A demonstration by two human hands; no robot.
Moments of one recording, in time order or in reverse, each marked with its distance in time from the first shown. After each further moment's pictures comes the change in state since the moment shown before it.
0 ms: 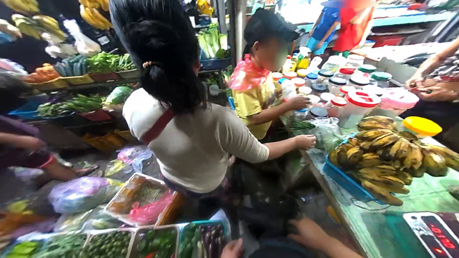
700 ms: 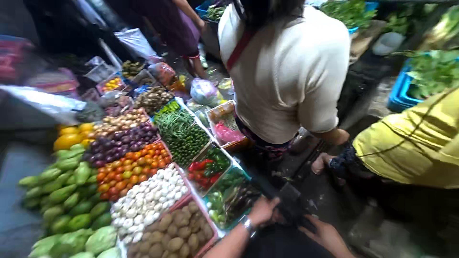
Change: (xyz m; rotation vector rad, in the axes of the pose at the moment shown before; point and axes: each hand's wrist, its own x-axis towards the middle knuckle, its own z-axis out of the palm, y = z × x) left_hand 0.054 0.148 -0.012 -0.165 0.304 -0.125; right_hand 0.185 -0.090 -0.106 -0.076 -0.073 -0.623
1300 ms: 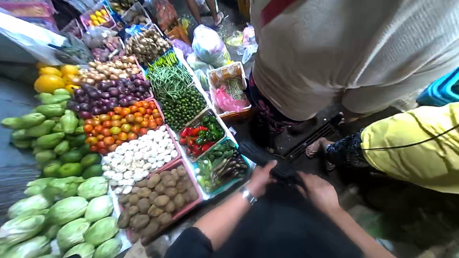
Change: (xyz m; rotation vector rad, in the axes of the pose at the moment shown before) left_hand 0.051 0.068 0.034 -0.977 0.232 -0.001; right_hand 0.087 0.017 -0.082 -0.407 0.341 -0.520
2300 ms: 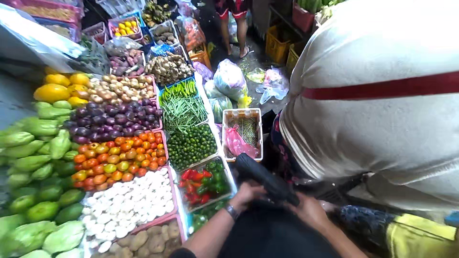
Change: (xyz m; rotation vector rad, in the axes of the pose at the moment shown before) left_hand 0.165 0.302 -0.086 0.058 -0.040 0.040; right_hand 0.409 0.016 -0.008 0.162 -0.735 0.360
